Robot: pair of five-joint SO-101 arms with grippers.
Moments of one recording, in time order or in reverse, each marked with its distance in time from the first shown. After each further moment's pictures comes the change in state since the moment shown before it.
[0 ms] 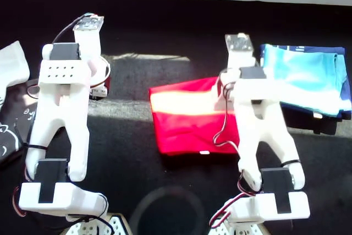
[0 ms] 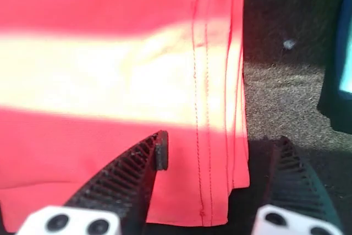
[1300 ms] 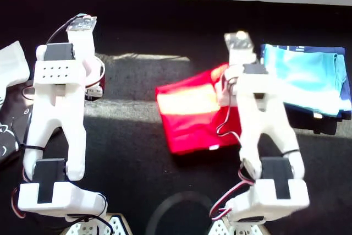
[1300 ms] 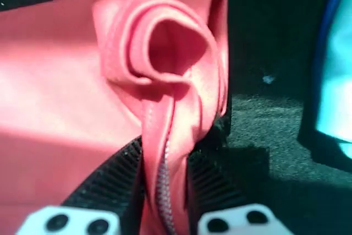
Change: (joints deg) left arm -2.1 0.0 0.2 0.0 0.0; right arm 4.2 3.8 -10.5 1.5 9.1
